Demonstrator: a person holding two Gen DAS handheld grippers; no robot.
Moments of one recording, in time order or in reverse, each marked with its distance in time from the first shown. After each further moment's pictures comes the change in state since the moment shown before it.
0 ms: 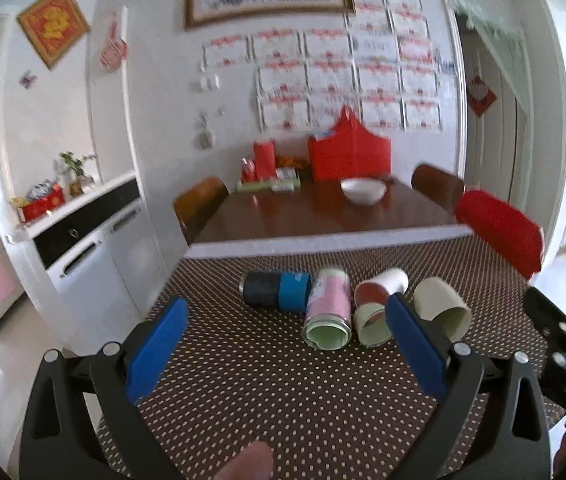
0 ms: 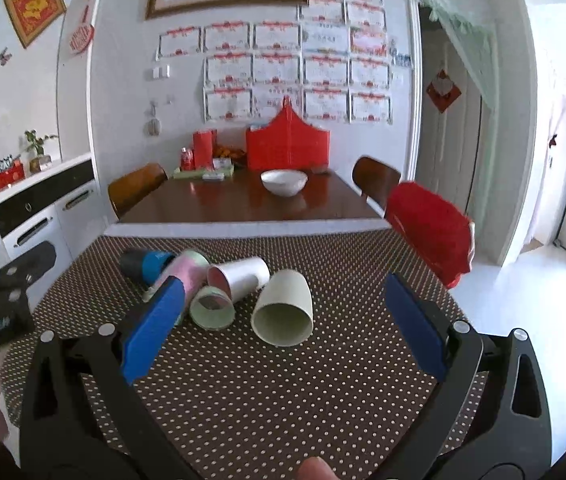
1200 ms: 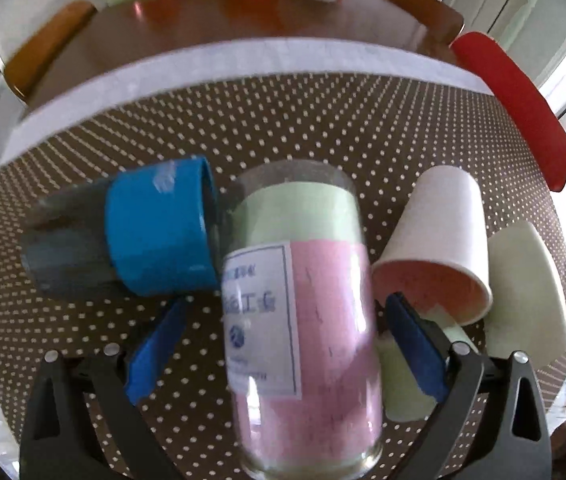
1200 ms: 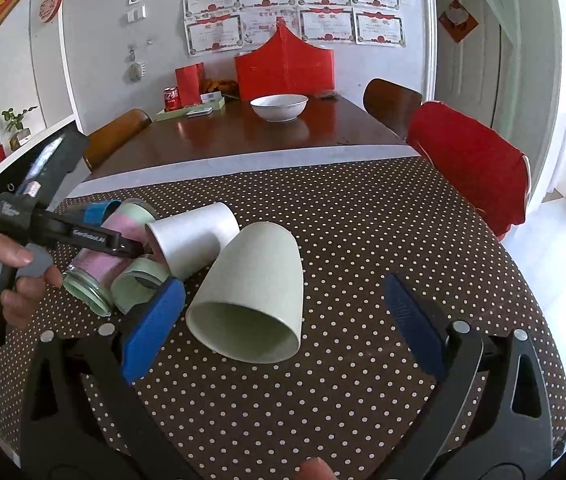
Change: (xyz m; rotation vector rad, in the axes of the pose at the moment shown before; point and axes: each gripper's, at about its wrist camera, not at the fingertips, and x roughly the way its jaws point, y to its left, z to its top) left arm 0.335 -0.055 -0.008 0.072 0.778 -0.339; right arm 0.153 -0.037 -0.021 0.069 0.204 0.055
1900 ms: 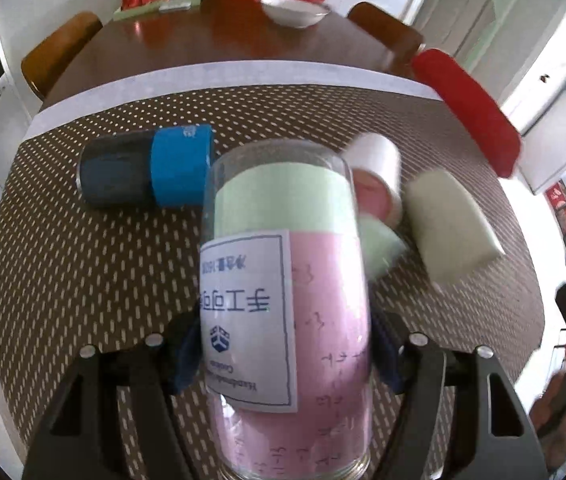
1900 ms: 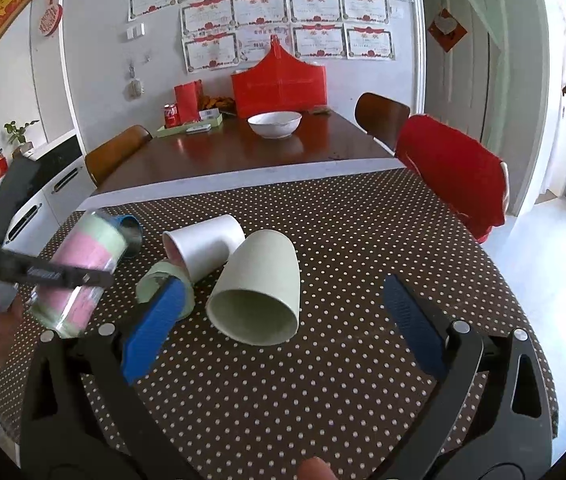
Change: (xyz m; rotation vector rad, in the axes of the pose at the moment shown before) left arm -0.084 0.001 -0.092 0.023 -0.131 -0.089; right arm -0.063 0.005 -0.010 0.007 -0.053 -0.017
